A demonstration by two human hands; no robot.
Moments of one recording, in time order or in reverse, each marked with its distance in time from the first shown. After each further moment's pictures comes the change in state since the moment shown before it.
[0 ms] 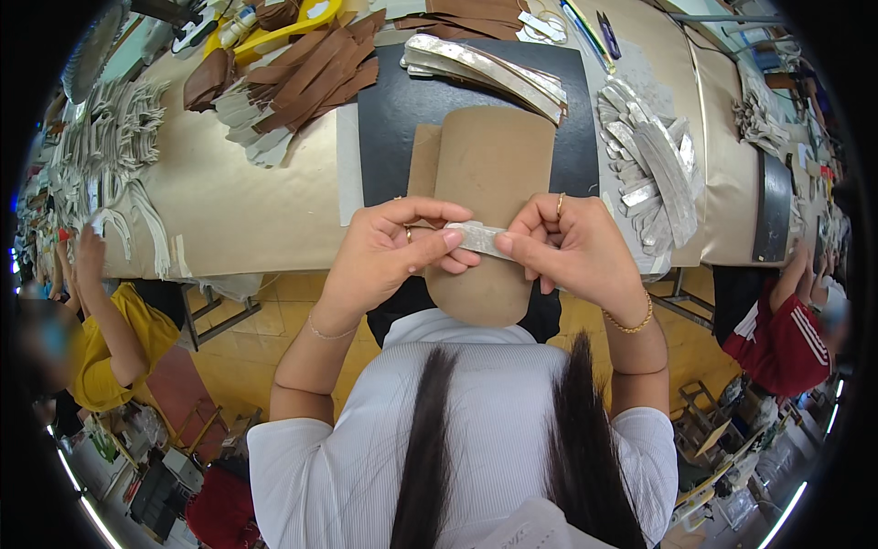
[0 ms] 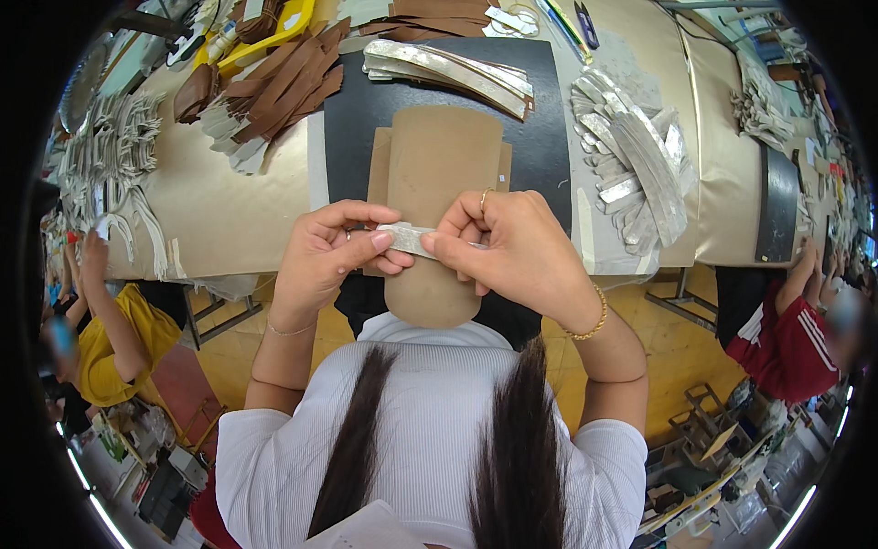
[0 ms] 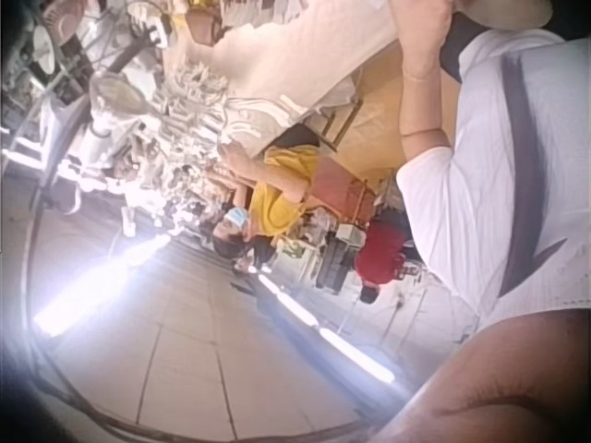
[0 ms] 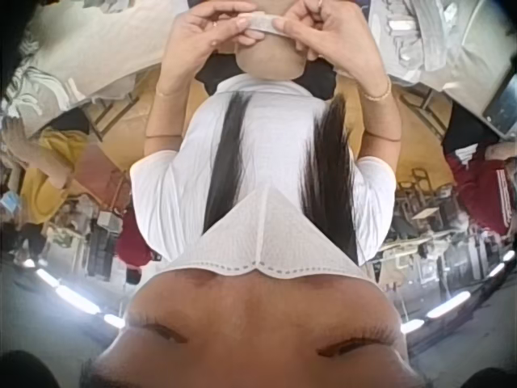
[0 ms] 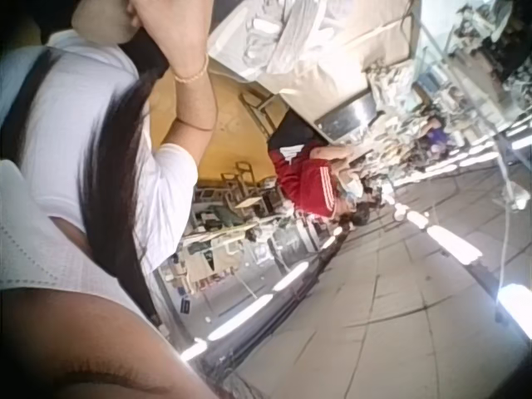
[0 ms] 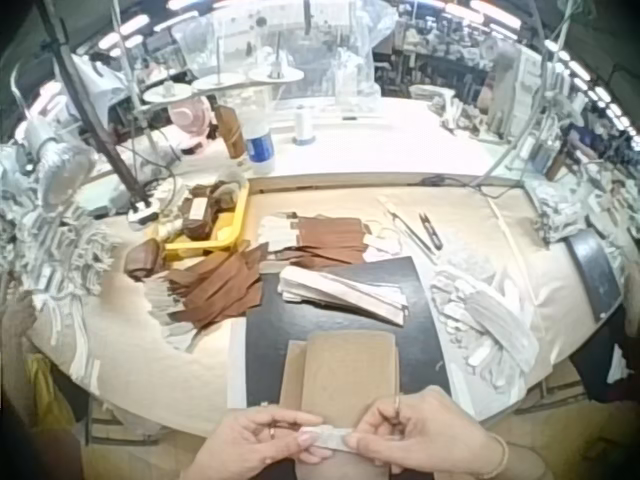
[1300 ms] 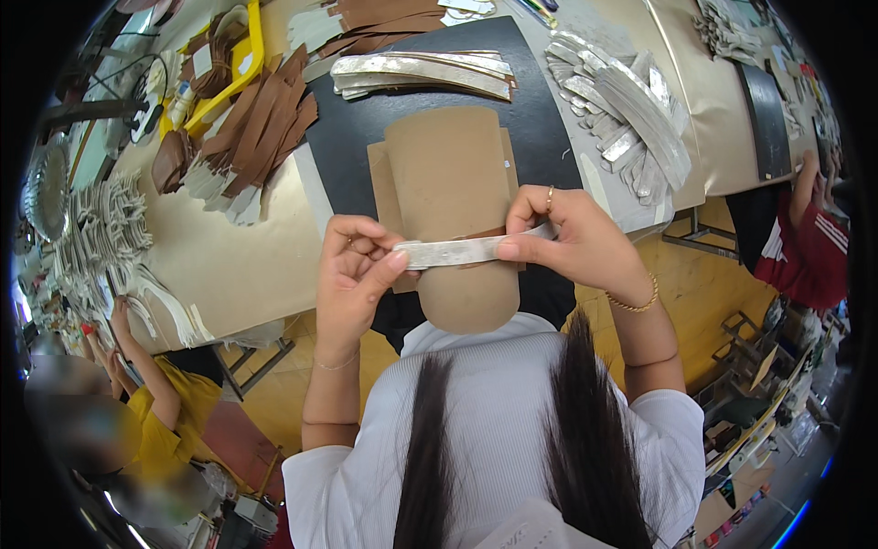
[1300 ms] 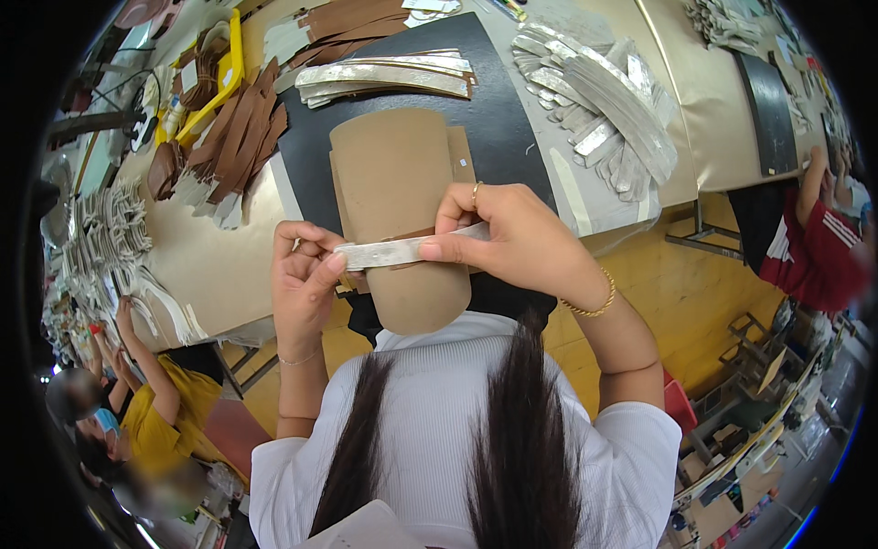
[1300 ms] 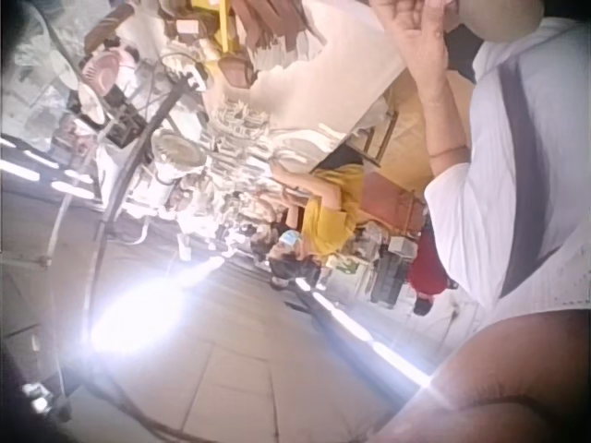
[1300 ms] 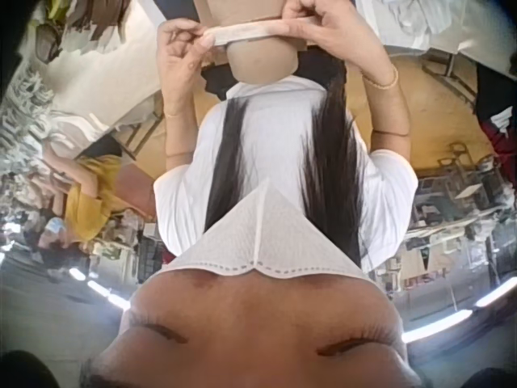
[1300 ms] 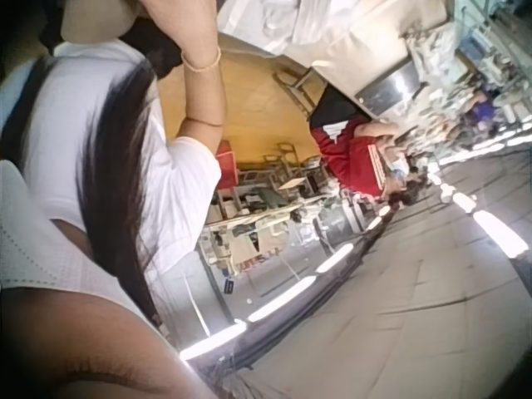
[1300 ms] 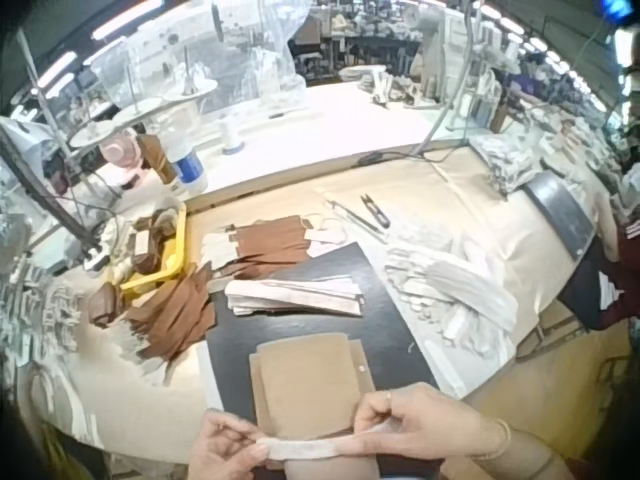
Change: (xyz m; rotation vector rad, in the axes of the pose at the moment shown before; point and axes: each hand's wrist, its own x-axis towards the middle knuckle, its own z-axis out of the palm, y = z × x) left_hand 0.004 -0.028 -0.018 -0.054 0.007 0.232; right_hand -0.011 0.040 -0.011 0.069 0.099 -0.141
